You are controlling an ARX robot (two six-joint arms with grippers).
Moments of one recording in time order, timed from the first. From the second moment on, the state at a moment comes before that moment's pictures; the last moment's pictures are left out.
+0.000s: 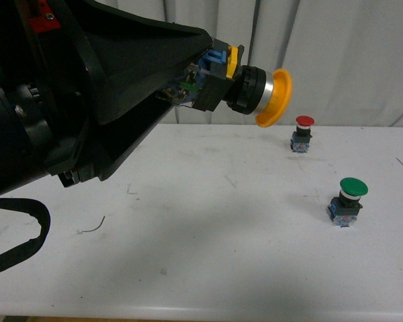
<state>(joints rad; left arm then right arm) -0.39 1.53 0.39 1.28 0.46 -0.97 0.00 0.00 0.01 0.00 0.00 0.00</state>
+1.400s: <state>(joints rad) -0.41 1.52 0.41 1.28 0.42 -0.95 0.14 1.49 0.37 1.29 -0.46 0.70</state>
